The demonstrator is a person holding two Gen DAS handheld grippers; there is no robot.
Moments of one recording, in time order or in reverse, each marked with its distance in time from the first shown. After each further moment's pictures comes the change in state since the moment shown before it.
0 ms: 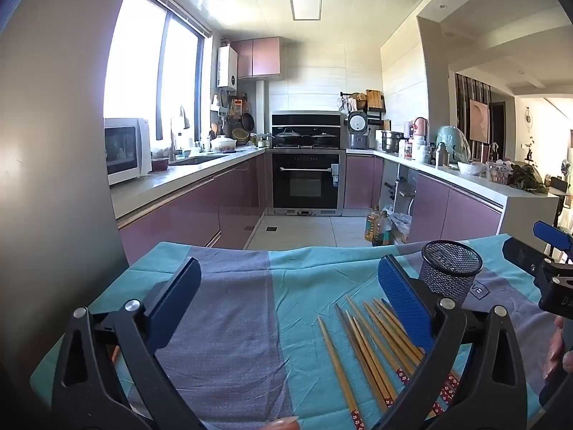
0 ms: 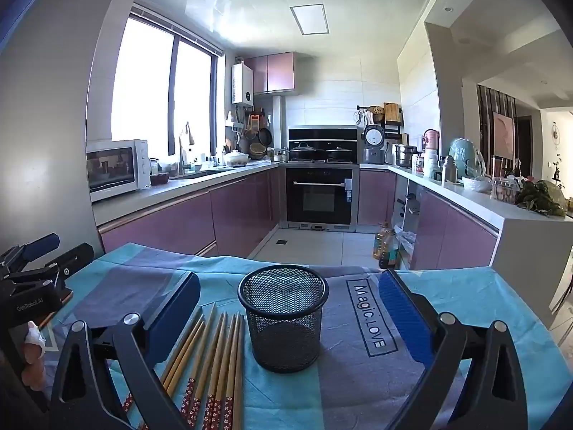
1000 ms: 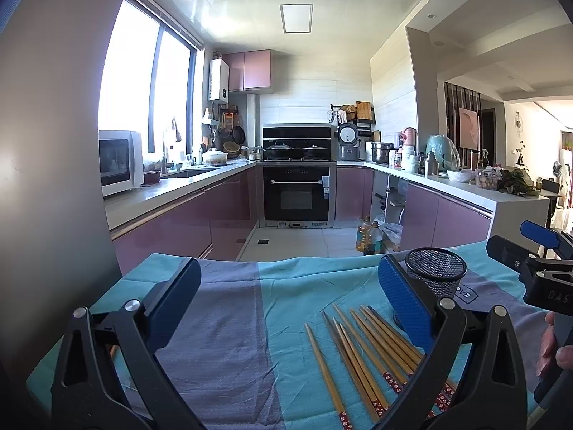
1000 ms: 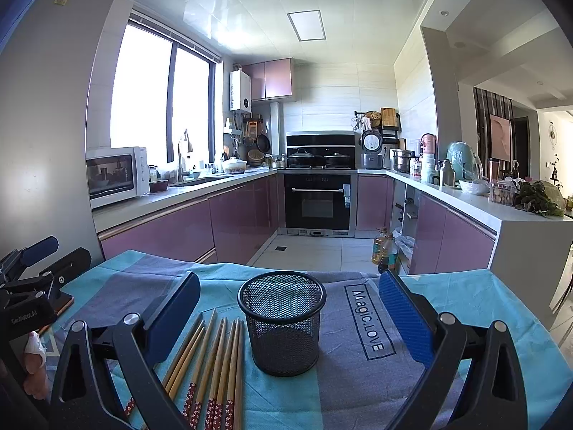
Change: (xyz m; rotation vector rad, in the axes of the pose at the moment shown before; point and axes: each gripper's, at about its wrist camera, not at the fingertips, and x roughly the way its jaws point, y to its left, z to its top) left arm -0.011 -0.006 -0.002 0.013 -0.051 -0.038; right arm -0.004 0.002 0.000 0.004 -0.027 -0.009
